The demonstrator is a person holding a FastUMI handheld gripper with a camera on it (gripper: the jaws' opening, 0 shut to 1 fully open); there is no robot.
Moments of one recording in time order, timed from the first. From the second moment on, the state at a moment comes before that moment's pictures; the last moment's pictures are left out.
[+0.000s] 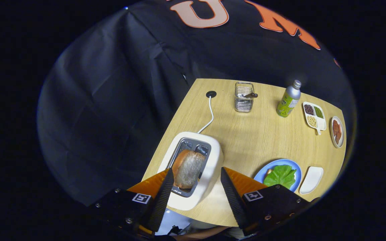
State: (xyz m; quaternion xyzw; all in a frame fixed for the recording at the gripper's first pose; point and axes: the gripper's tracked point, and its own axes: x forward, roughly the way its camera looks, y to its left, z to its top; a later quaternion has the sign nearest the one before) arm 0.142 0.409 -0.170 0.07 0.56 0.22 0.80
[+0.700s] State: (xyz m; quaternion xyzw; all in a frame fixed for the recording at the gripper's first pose) arm 0.149 0.416 -0.207 0.04 0.58 0.17 0.79
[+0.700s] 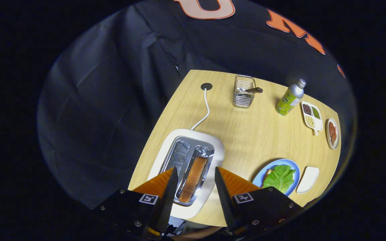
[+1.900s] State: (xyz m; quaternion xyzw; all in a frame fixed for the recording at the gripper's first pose) arm 0.144 0.401 -0.179 0.16 0.57 0.17 0.79
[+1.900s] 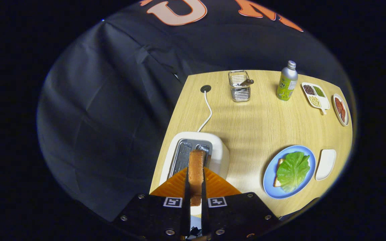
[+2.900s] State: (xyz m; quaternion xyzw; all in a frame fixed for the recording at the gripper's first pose) arm 0.121 0.265 -0.152 0.29 0.49 0.20 0.80
